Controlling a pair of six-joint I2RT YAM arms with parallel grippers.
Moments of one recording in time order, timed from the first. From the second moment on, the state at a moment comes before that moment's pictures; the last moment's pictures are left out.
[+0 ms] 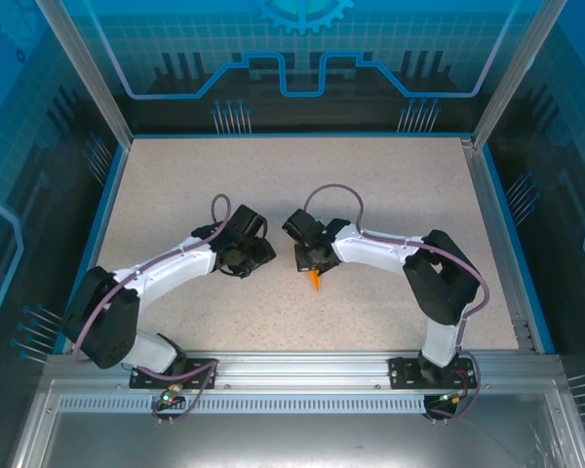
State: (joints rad) left arm -0.55 1.43 0.89 -0.57 0.03 -1.12; right arm 0.82 1.84 1.23 -0.64 0.18 0.69
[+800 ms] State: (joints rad) left arm -0.54 1.33 0.83 -0.57 -0.05 -1.14; right arm 0.79 2.01 1.37 -0.74 0.19 0.70
